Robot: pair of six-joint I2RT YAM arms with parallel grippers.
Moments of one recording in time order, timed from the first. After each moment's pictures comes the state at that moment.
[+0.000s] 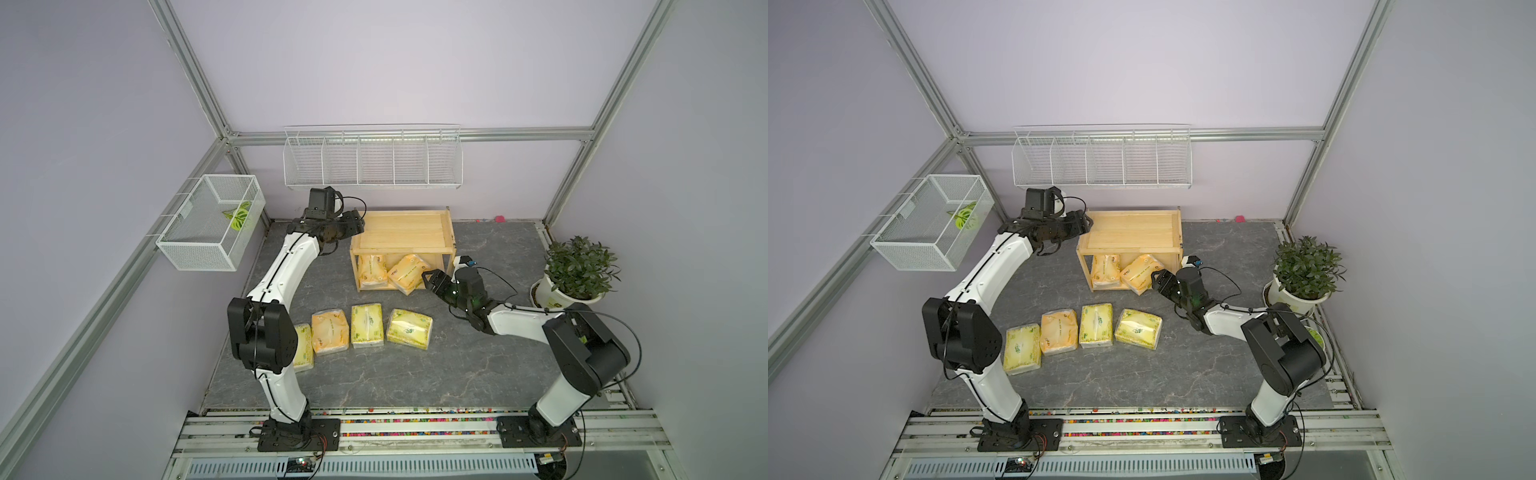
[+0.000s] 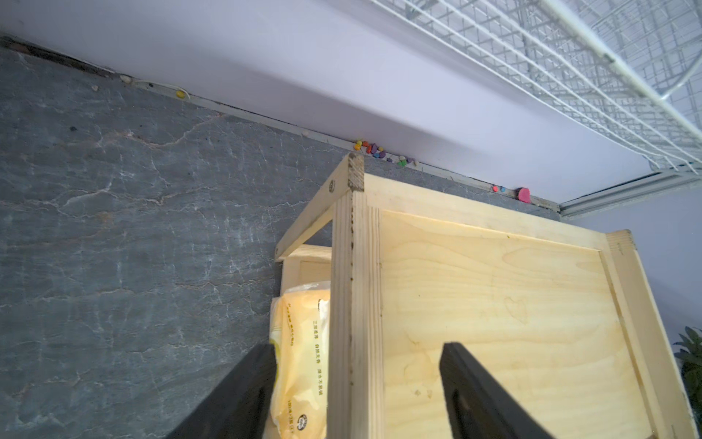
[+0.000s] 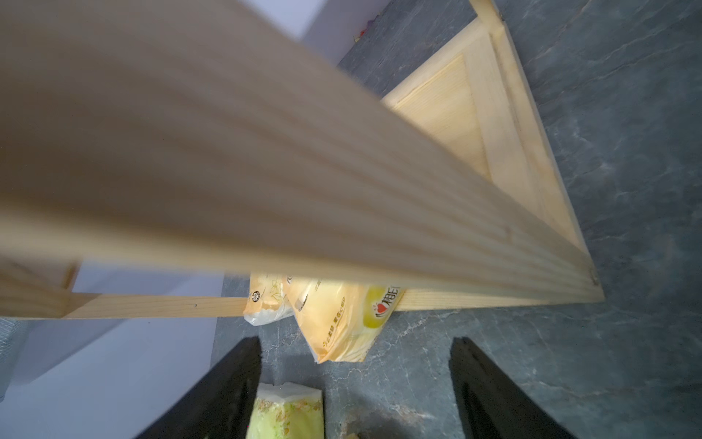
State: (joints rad) left arm -0.24 1.82 1.72 -0.58 0.21 -0.43; right arm 0.55 1.69 0.79 0.46 -0.06 0.99
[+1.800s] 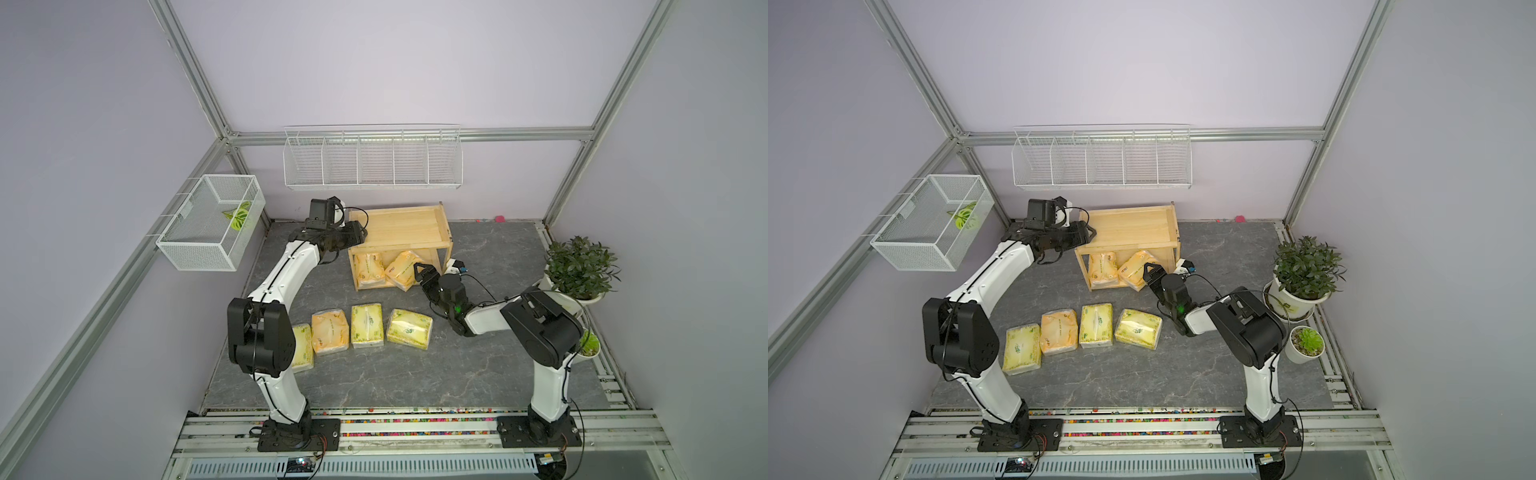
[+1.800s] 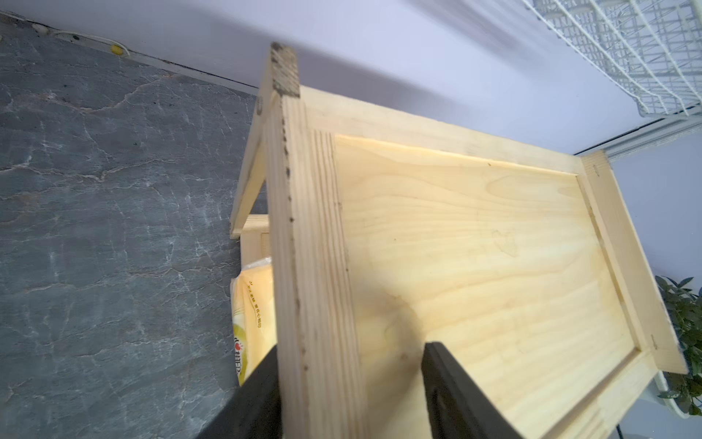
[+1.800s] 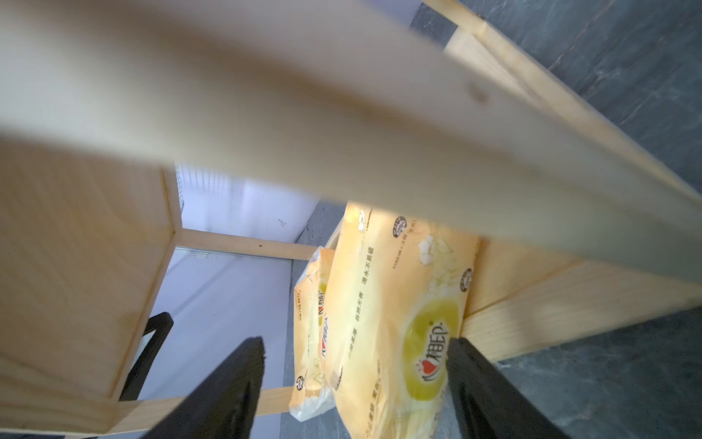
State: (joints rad) left arm -0.23 1.79 1.58 -0.48 0.33 -0.40; right arm 0.63 1.97 0.86 0.85 0.14 1.27
